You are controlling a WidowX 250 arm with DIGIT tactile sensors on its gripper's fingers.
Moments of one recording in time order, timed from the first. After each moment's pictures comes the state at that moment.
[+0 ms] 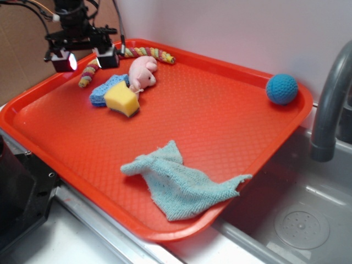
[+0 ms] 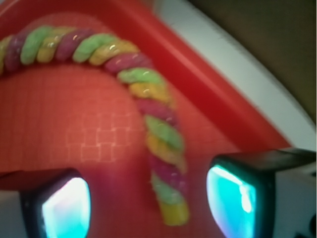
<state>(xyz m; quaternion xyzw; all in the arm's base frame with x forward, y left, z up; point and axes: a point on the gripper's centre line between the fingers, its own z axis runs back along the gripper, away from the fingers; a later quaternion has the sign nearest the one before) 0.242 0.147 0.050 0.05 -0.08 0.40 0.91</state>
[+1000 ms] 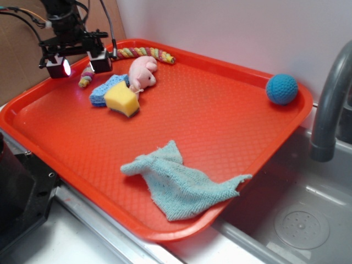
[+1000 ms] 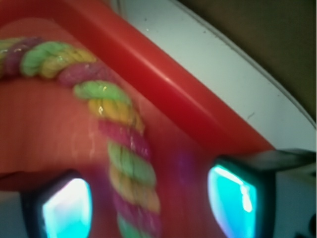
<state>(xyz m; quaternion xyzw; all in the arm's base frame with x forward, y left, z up) 0.248 0.162 0.025 0.04 -0.06 0.41 0.91</state>
